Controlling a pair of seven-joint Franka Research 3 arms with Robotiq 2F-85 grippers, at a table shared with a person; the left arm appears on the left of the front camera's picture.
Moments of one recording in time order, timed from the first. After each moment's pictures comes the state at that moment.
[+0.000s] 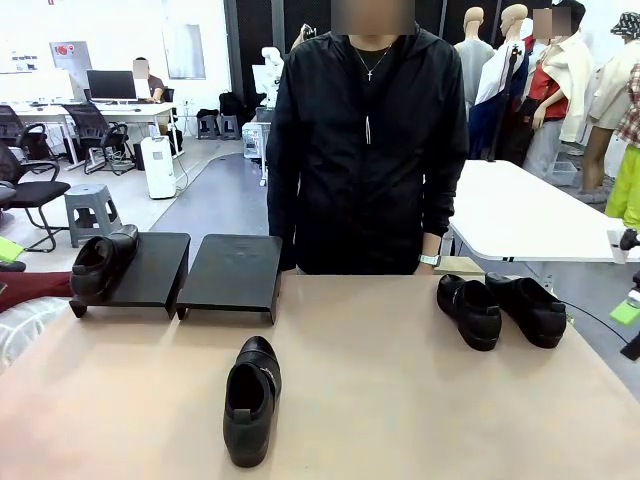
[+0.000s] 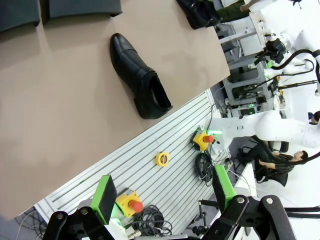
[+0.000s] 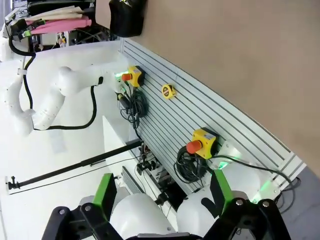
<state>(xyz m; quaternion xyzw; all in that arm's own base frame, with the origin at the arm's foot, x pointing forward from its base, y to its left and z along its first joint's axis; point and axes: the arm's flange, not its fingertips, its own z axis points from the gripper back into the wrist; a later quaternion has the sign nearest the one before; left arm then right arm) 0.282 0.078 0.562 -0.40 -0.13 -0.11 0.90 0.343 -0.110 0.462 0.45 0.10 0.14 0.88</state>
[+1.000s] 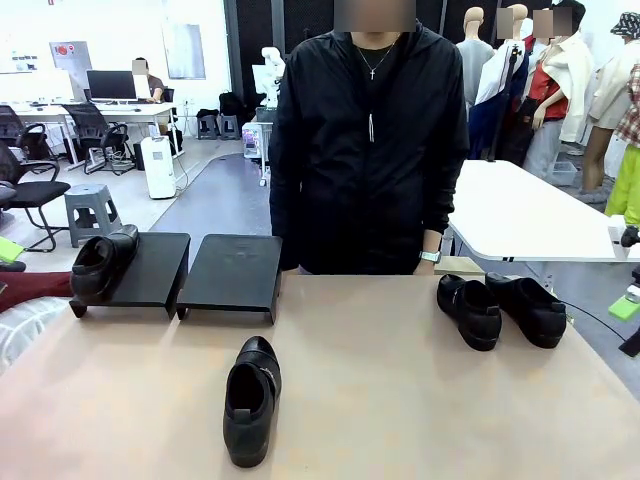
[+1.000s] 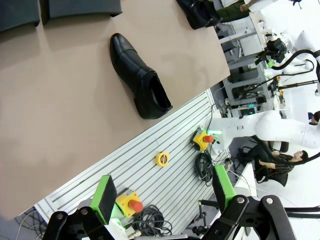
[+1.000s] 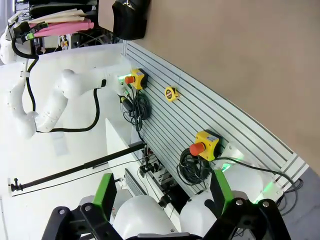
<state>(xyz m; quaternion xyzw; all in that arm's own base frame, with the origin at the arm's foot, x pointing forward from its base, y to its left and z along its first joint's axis) 0.282 0.078 0.562 -0.40 -0.13 -0.11 0.90 0.343 -0.108 0.465 0.45 0.10 0.14 0.88</state>
